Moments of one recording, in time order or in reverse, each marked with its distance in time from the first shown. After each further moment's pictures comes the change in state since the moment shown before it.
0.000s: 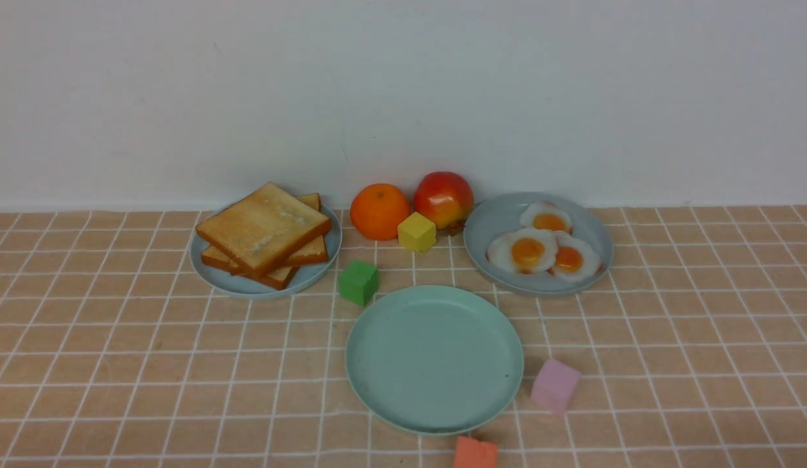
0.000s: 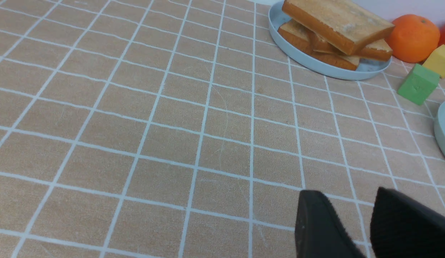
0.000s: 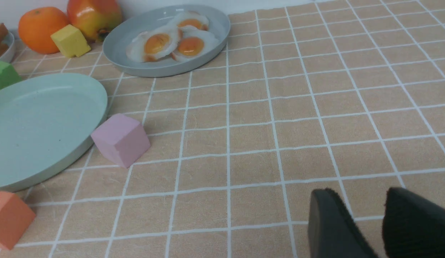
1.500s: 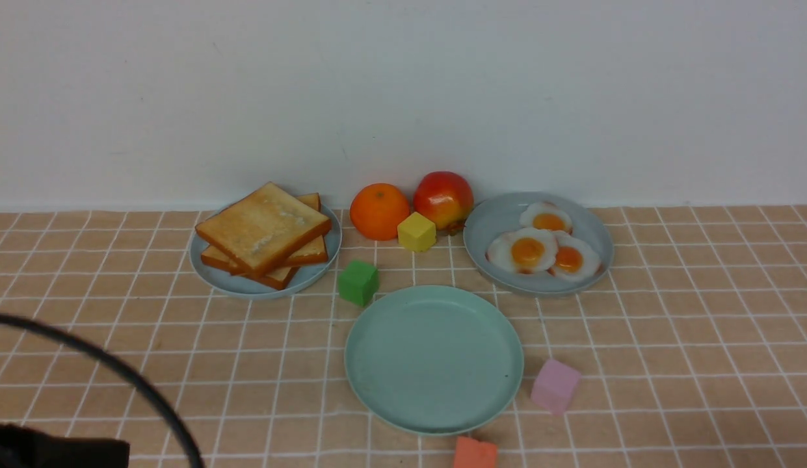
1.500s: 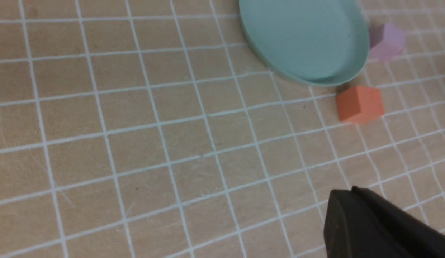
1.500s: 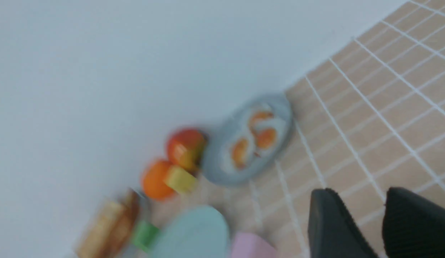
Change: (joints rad) right arm 0.001 0.000 0.012 0.382 -0.238 0.240; left arm -0.164 0.698 -0.642 -0.380 0.477 0.356
